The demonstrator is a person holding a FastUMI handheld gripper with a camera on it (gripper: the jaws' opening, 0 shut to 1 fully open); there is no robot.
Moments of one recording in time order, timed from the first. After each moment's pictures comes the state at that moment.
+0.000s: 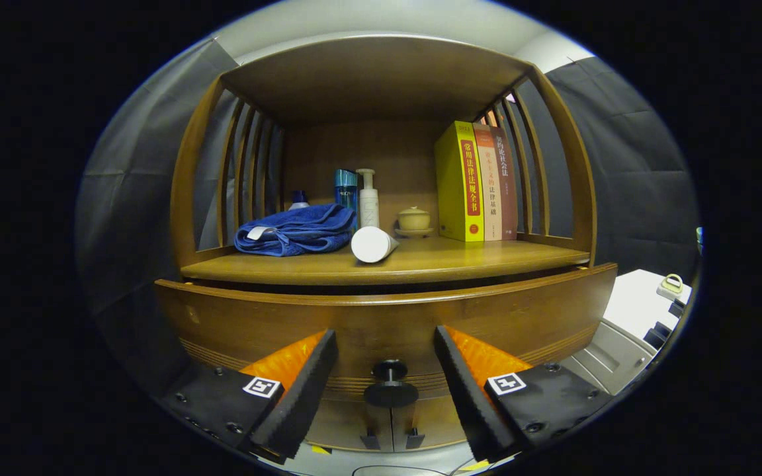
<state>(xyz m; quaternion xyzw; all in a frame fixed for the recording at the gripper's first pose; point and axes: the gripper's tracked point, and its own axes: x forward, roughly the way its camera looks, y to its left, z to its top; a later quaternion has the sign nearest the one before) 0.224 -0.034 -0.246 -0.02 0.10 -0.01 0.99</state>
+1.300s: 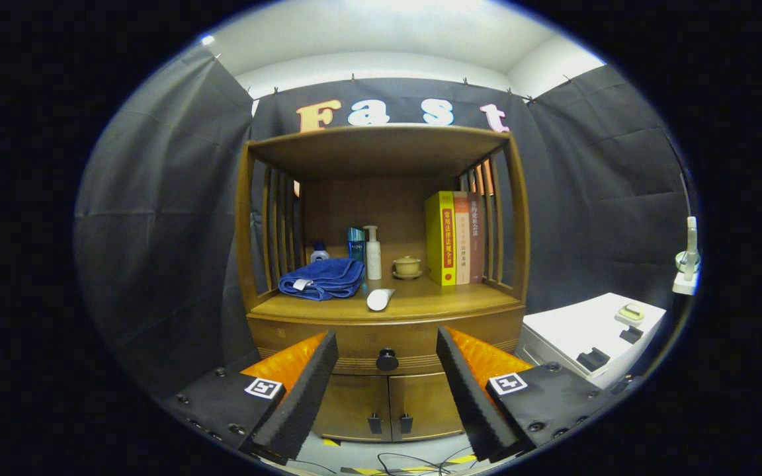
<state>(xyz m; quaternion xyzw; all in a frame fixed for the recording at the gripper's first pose) 0.035 -0.038 -0.099 -0.01 0.06 -0.02 1.00</state>
